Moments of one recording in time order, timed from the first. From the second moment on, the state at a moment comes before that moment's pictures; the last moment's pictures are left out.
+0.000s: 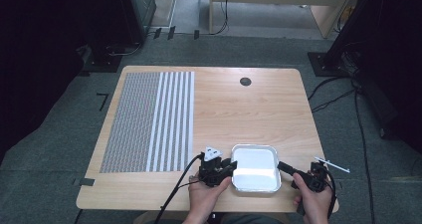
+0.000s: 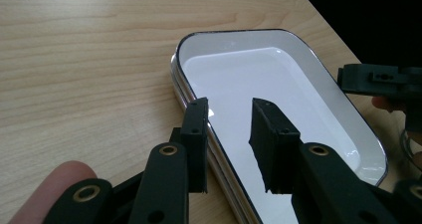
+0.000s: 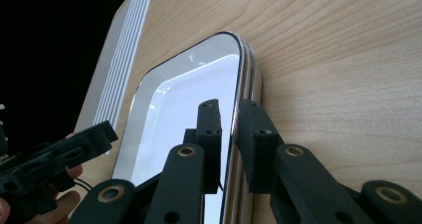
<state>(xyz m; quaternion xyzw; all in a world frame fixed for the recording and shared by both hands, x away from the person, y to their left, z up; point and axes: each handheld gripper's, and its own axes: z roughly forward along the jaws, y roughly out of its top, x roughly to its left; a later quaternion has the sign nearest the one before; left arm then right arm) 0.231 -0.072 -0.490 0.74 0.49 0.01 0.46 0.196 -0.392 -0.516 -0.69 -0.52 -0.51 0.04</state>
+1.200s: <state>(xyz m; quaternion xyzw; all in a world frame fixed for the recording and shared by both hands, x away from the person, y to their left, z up) 0.236 -0.074 -0.494 0.74 0.50 -0.02 0.45 0.195 -0.394 -0.516 -0.69 -0.52 -0.51 0.04</state>
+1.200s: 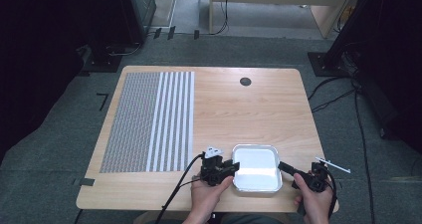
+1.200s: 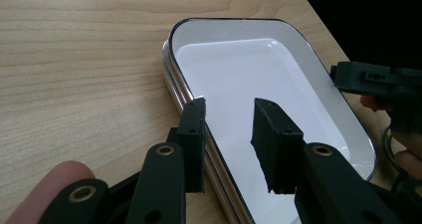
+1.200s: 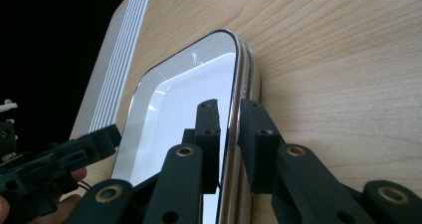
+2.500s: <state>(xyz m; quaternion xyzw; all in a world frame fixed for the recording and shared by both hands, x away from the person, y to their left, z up) 0.226 -0.091 -0.494 0.77 0.47 0.03 0.44 0.187 -0.370 -0.498 -0.70 -0.54 -0.45 -0.09</state>
